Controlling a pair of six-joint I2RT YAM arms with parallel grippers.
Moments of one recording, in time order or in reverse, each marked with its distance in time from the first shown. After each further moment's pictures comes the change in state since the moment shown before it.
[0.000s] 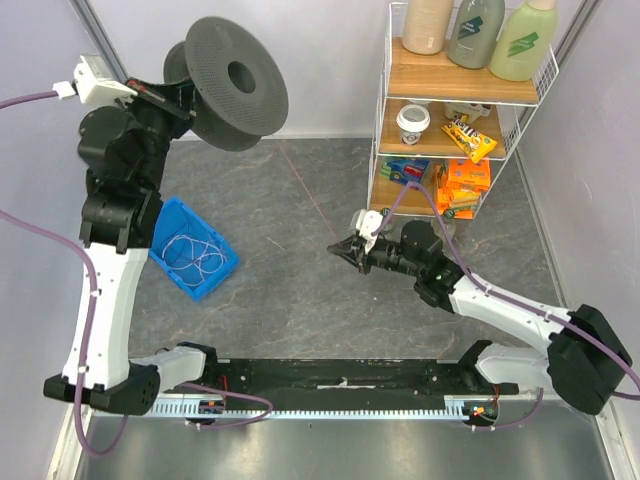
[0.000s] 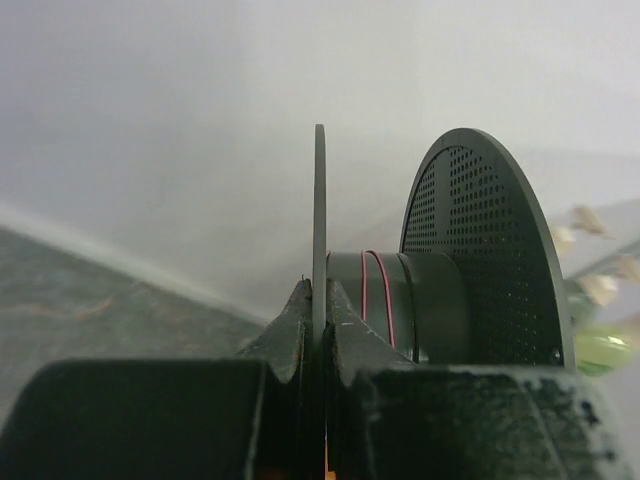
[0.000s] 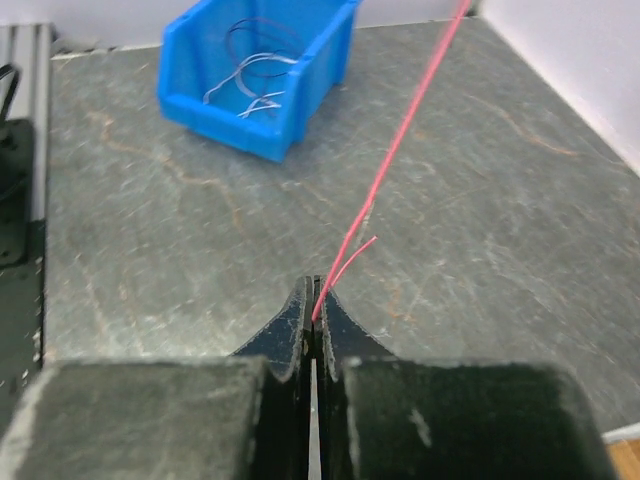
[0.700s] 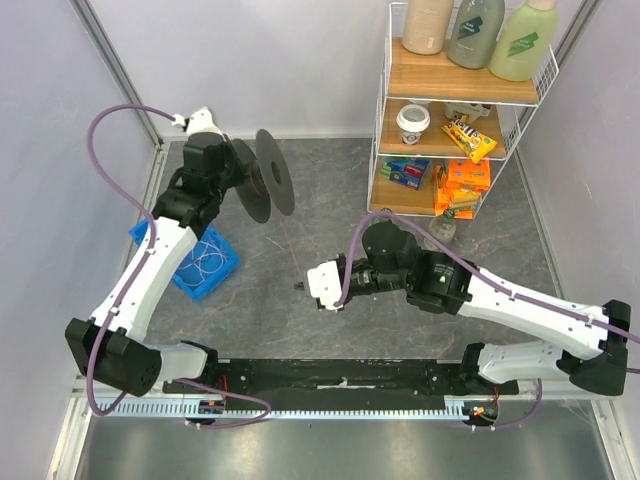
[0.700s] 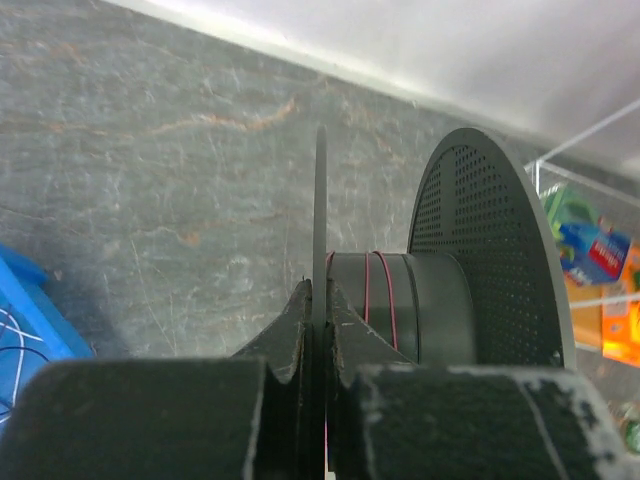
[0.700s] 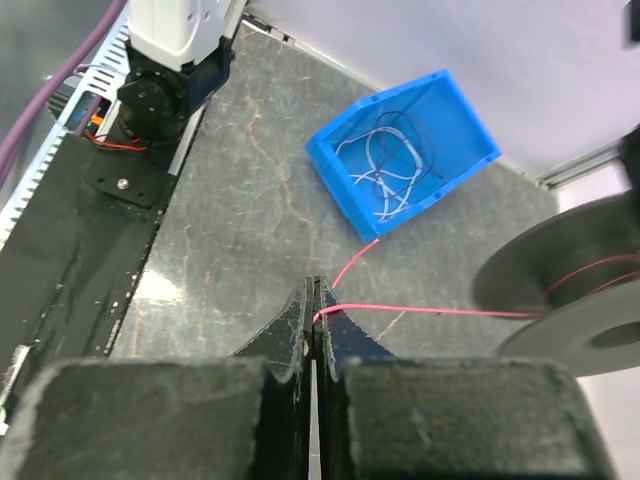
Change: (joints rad) left arm -0.097 0.123 -0.378 -0.092 -0.161 0.266; right arm 0.427 -0.027 0.494 -0.745 0.032 -0.483
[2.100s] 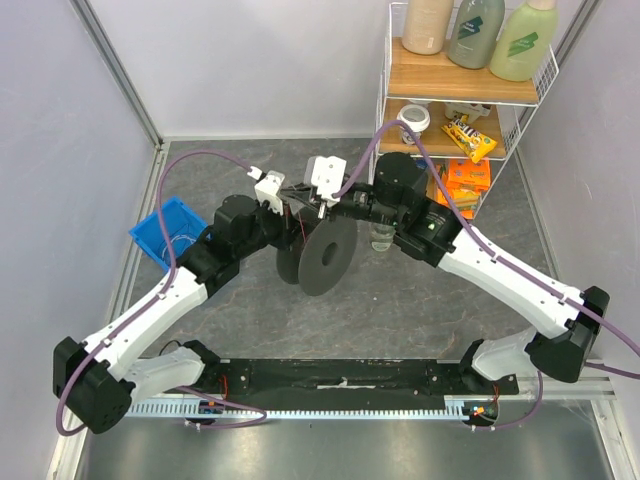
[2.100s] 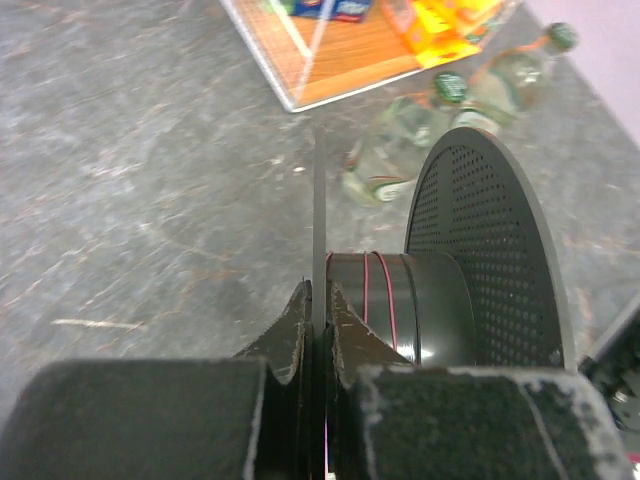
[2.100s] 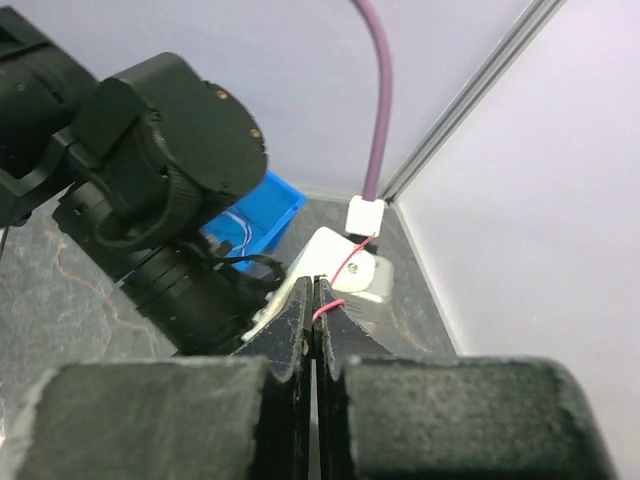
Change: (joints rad) left arm -0.310 -0.209 -0.456 0.251 0.385 0.224; right arm -0.244 0.208 0.323 0.203 0.033 0.166
